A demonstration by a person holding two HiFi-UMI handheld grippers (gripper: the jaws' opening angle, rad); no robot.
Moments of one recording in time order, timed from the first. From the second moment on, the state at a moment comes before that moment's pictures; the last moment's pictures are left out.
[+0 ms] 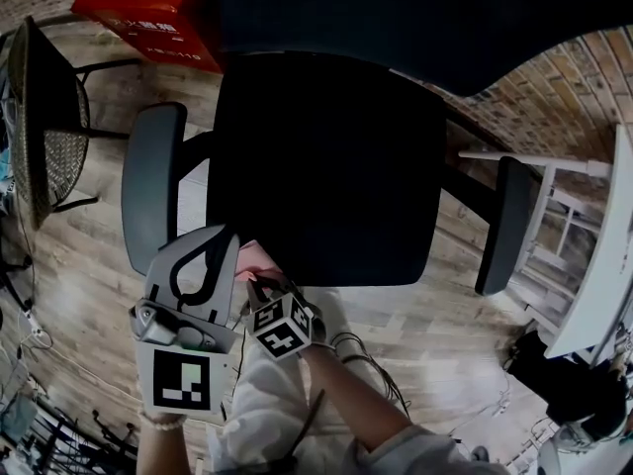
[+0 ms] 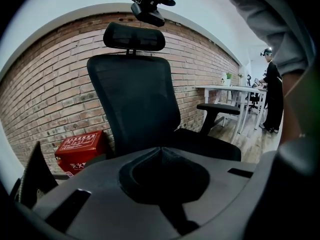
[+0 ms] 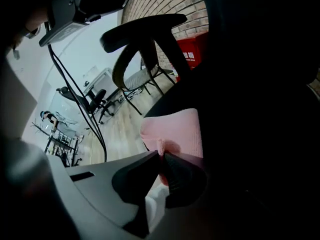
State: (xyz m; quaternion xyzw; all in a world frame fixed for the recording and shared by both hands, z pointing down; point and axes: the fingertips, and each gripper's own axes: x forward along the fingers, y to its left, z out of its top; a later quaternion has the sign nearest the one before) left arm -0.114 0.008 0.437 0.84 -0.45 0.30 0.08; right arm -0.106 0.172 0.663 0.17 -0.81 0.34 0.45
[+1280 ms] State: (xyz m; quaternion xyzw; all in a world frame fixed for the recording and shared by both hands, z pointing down) left arm -0.006 -0.017 0.401 0.87 -0.41 0.28 0.04; right arm 0.250 0.140 0.646 0.44 -0.64 0.37 0.50
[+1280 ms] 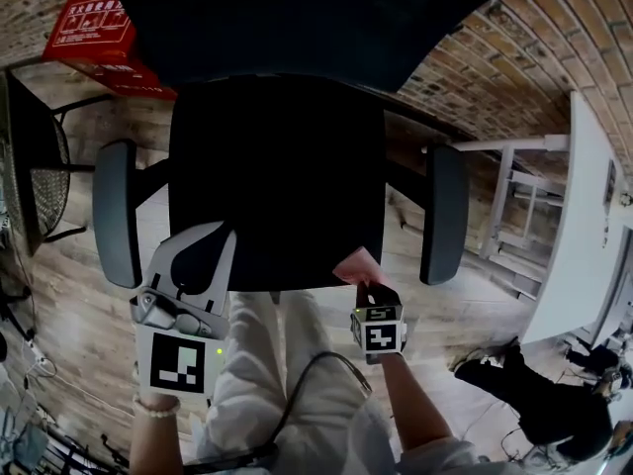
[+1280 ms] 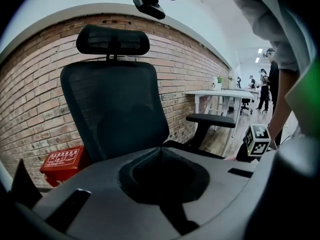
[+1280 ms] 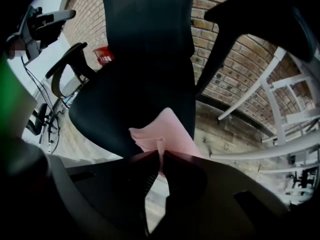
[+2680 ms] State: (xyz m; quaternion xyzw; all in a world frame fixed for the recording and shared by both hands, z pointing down) left arm -0.035 -0.033 0.046 0.86 -0.47 0.19 -0.08; right arm 0.125 -0.037 0.139 0.48 -0.85 0.14 0.15
